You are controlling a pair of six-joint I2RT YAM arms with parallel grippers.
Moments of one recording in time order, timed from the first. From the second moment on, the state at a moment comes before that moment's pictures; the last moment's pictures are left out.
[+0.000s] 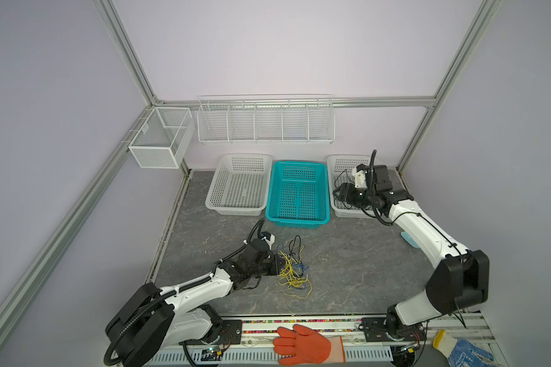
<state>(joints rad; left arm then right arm) -0.80 1.15 0.42 0.03 0.20 -0.75 0.29 1.50 1.26 -0.50 -0.35 0.52</state>
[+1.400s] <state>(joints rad) -0.80 0.98 0.33 0.05 0.18 -0.73 0.74 1.63 0.90 0.05 -0.51 0.85</state>
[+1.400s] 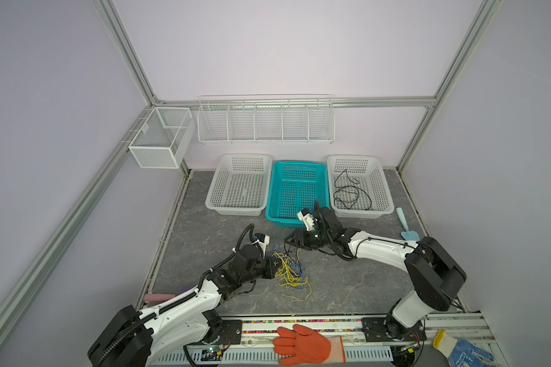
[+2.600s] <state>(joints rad) -0.80 1.06 0.32 0.18 0.18 -0.74 0.72 1.18 1.08 -0.52 -0.03 0.52</state>
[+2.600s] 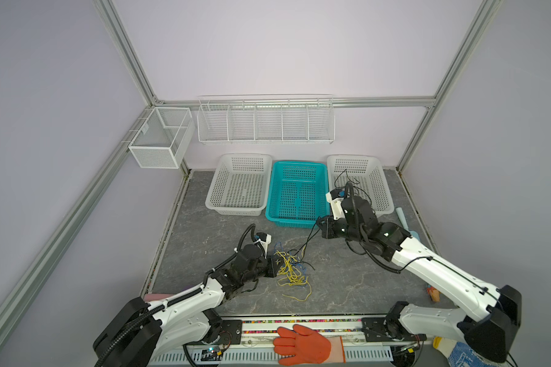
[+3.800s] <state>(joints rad) -0.80 1.14 0.32 0.16 0.17 -0.75 0.65 0.95 1.39 -0.74 0.19 0.30</state>
